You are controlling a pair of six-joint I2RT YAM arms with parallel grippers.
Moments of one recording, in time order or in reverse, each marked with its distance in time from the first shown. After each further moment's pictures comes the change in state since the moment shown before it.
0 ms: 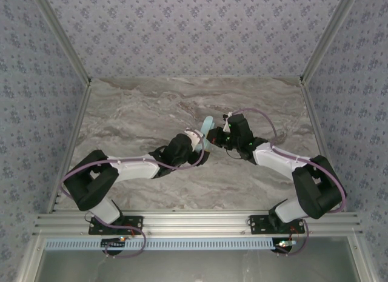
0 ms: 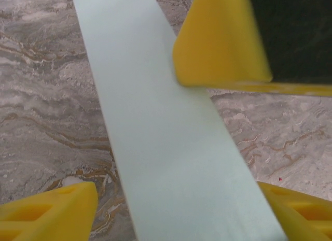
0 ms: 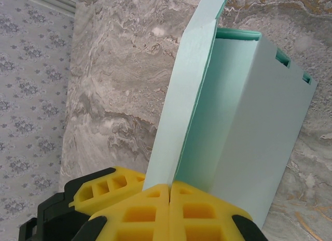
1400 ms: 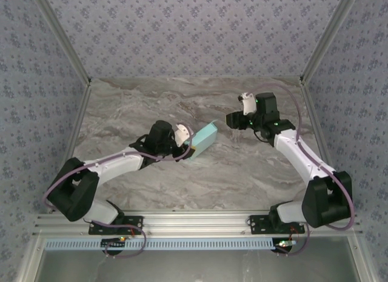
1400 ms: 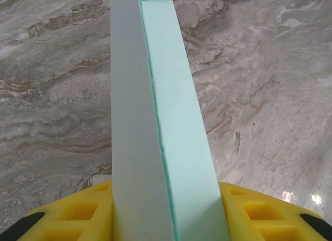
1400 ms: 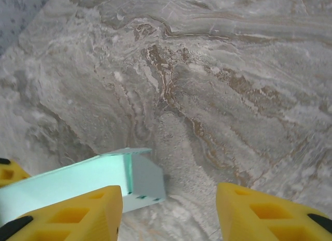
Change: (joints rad) left arm 0.243 -0.154 0.018 -0.240 0.462 0.375; right arm -0.279 -0.090 0.266 -0.420 -0.064 -0.837
